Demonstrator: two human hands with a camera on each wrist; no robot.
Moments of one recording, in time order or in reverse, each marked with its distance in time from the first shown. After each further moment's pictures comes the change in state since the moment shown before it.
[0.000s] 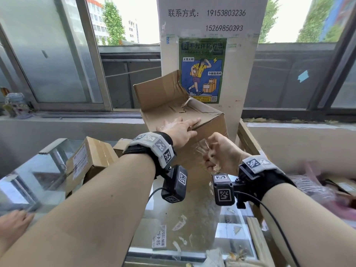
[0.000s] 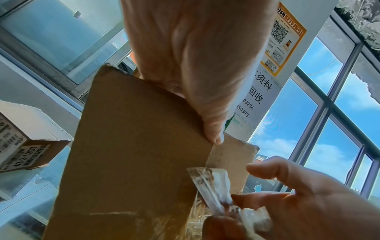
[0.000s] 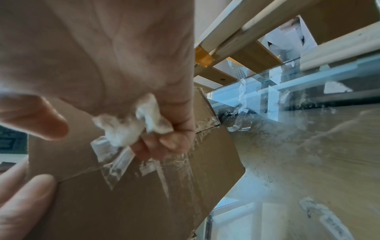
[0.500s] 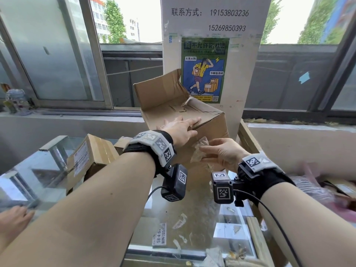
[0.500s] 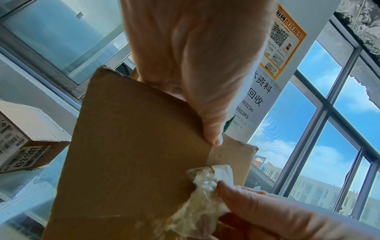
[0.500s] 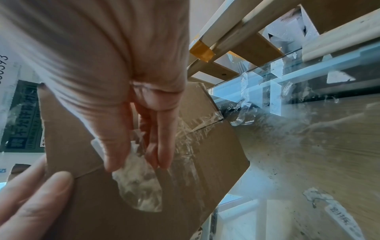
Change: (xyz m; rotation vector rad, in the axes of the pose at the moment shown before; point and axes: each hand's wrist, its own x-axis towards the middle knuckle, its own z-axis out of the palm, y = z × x) left_hand -0.001 -0.005 0.000 -0.033 -0.005 0.018; right_hand -0.002 0.001 0.002 -0.060 0.142 -0.173
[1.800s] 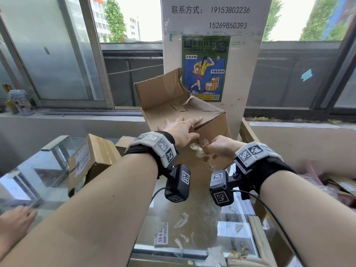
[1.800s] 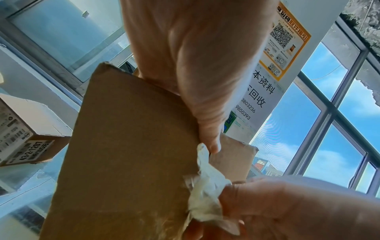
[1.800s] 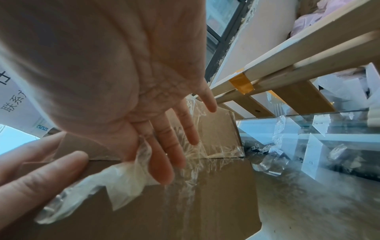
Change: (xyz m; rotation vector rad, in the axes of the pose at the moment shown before) left_hand -0.006 0.005 -0.001 -0.001 -0.017 -0.020; right_hand -0.002 -0.026 0.012 -0.961 -0.064 0.057
